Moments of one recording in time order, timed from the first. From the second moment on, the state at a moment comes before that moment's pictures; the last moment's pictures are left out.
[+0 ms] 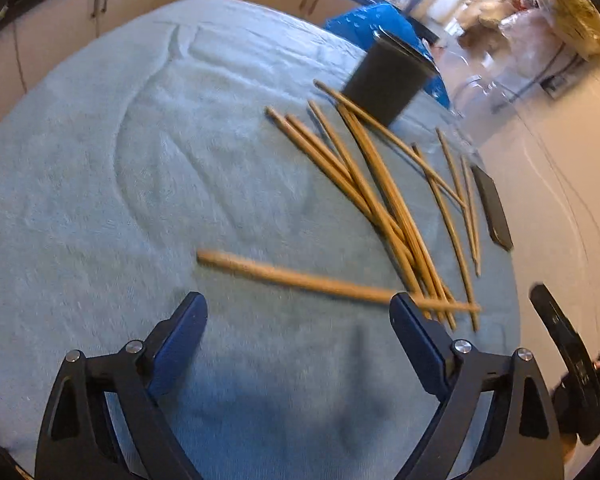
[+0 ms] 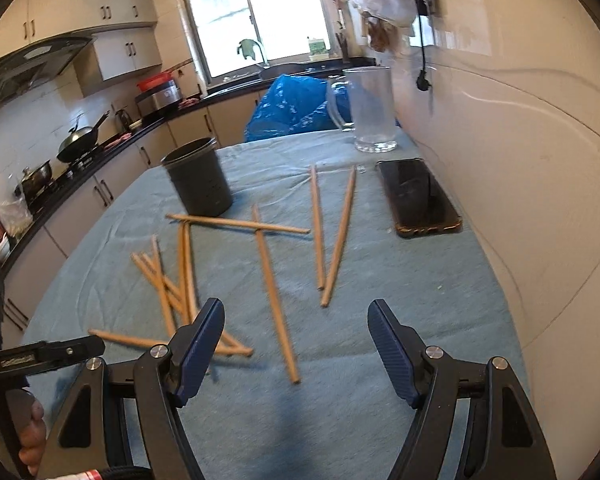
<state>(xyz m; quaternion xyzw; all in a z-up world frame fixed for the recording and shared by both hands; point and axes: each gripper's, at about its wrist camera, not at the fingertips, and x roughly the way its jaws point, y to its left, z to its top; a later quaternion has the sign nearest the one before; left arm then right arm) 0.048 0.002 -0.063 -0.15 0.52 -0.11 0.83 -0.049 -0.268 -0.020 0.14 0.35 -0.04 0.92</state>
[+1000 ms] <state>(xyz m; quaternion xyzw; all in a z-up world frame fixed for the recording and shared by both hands) 0.082 -0.024 -0.067 0.06 0.46 -0.04 0.89 0.134 -0.324 -0.053 0.13 0.45 -0.09 0.88</state>
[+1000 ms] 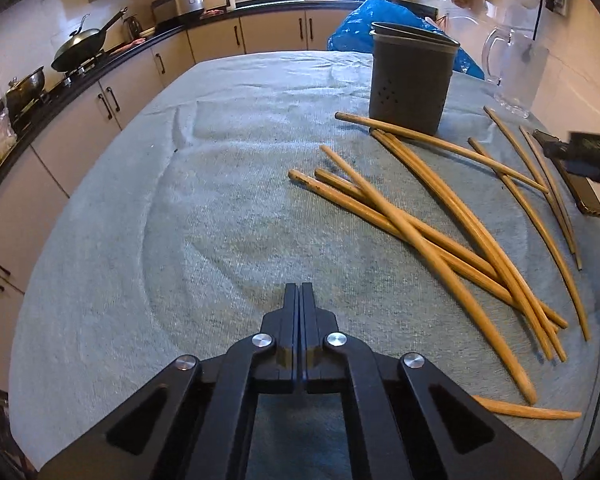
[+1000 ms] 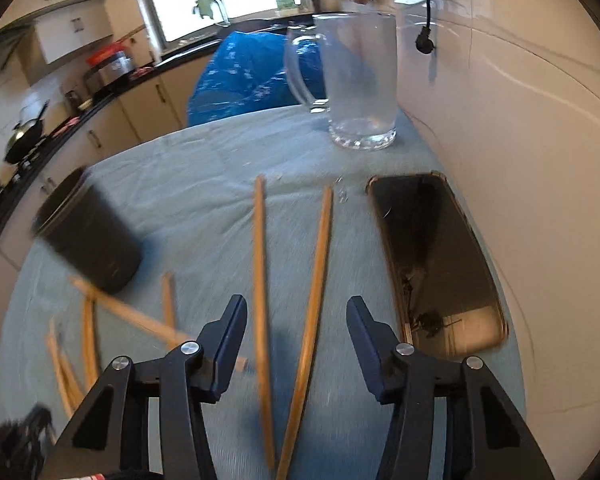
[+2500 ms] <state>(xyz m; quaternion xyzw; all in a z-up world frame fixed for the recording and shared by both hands) 0.074 -0.025 -0.042 0.02 0.49 -0.10 0.87 0.138 -0.309 -0.070 0.07 0.51 -0.12 0.85</state>
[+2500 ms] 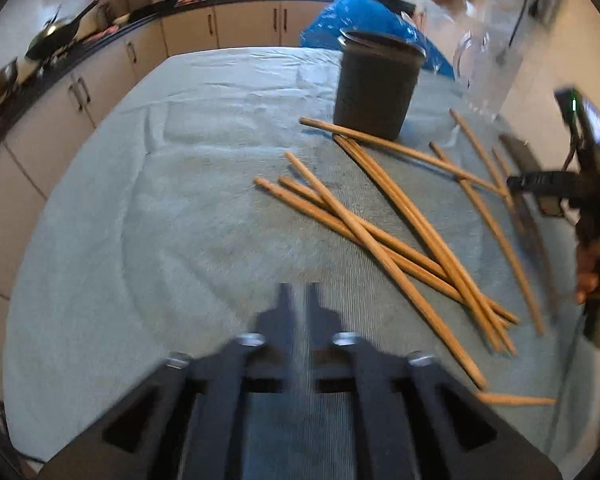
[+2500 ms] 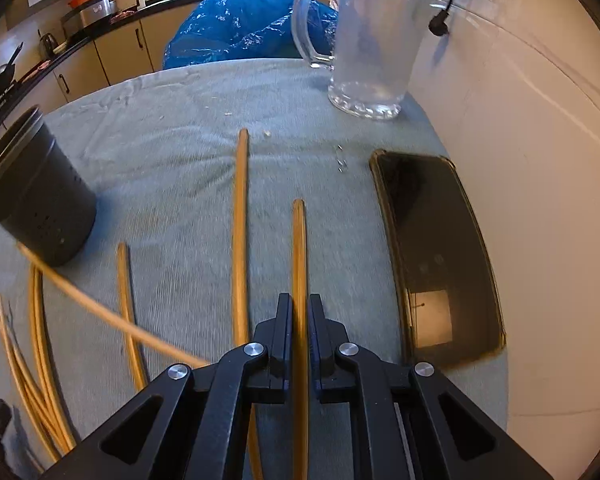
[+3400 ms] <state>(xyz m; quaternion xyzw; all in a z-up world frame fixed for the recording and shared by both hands) 0.053 -0.050 -0.057 -0.01 0.53 -0.10 0.84 -0.081 -0.198 -0.071 0.03 0.49 0.14 0.86</state>
